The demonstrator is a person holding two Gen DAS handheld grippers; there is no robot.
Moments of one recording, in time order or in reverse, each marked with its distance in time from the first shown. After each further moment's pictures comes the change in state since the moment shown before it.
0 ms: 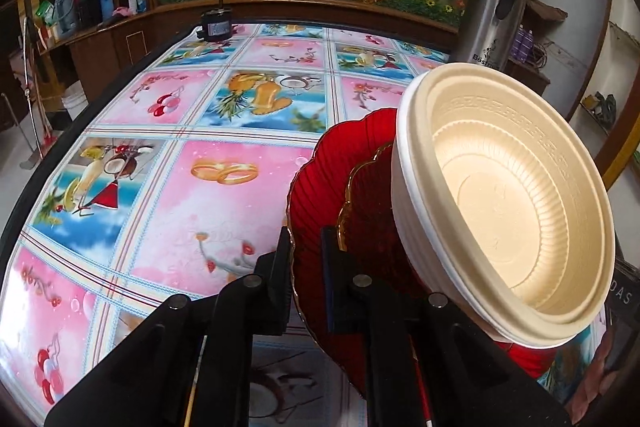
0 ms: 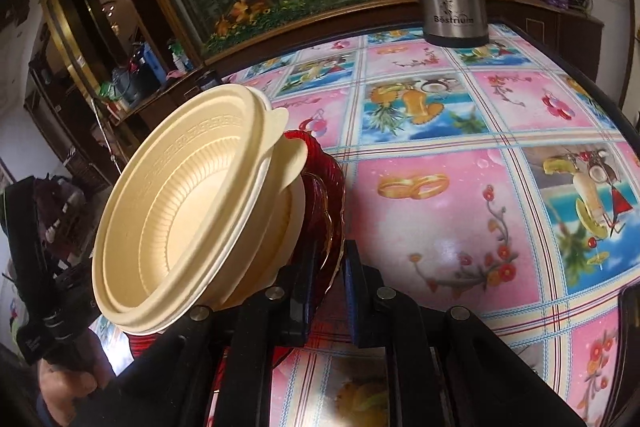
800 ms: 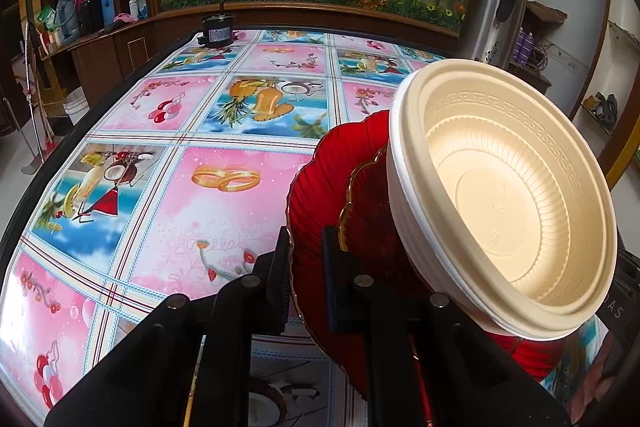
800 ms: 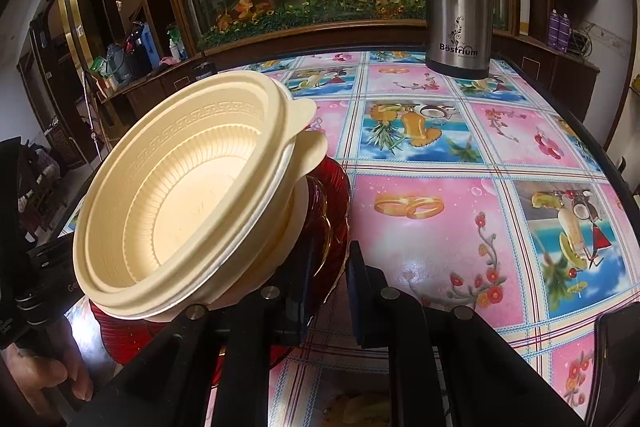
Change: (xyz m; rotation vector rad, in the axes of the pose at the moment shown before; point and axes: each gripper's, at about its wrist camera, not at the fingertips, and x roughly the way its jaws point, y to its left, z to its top) left arm 0.005 -0.002 0.001 0.005 -0.022 0.009; right arm 0.001 0.021 -0.003 -0.117 -0.045 -0.108
